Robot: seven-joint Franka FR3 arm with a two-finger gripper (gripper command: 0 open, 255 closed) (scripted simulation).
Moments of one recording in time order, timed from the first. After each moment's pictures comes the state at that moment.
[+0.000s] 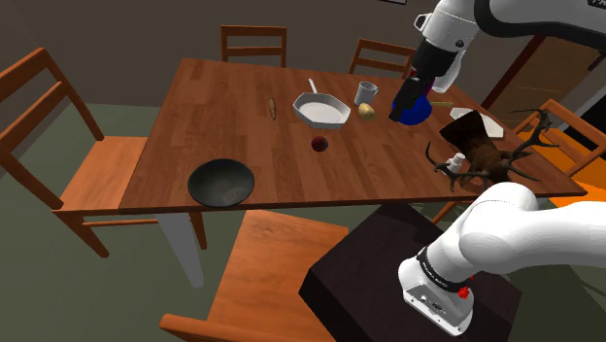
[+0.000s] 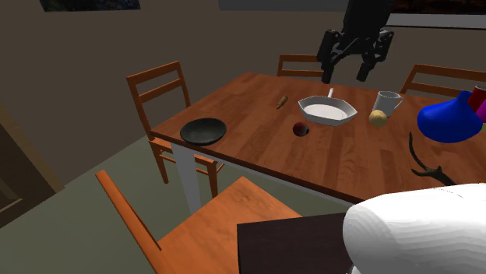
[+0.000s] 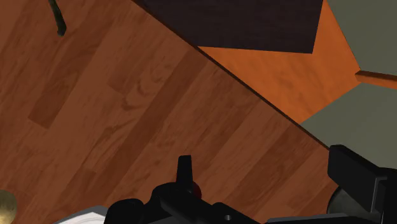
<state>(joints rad) 0.02 -0.83 -0.05 -2.40 0.00 1.62 -0.13</state>
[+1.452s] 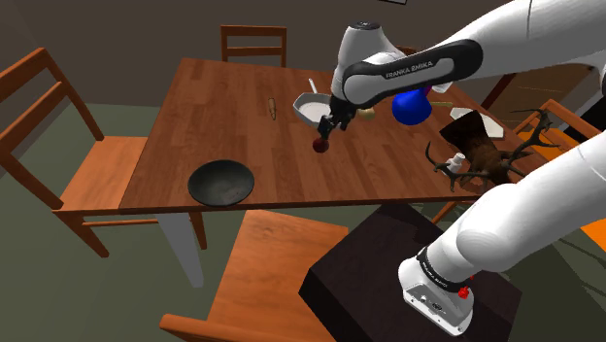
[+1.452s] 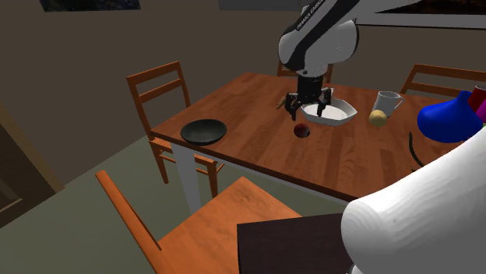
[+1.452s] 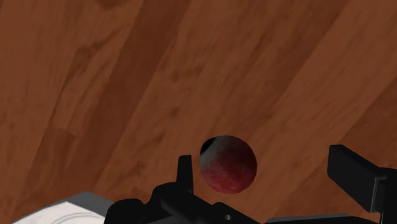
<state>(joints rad) -0.04 -0.17 0.03 -2.38 -0.14 2.25 0.06</state>
